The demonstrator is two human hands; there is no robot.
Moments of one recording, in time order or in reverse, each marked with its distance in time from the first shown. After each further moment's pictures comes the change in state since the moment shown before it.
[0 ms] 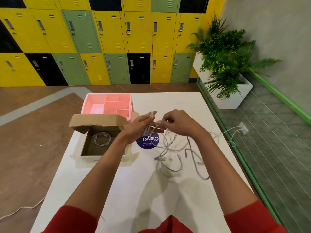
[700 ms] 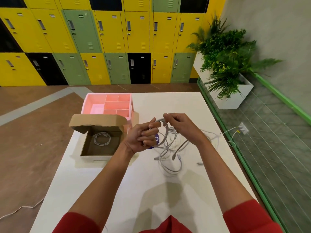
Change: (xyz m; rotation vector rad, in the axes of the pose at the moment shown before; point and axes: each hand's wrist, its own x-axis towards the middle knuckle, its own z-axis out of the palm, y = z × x) left_hand -0.010 -0.015 0.013 -0.944 -0.705 -0.165; right_hand -0.001 0.028 0.021 0.630 0.100 0.005
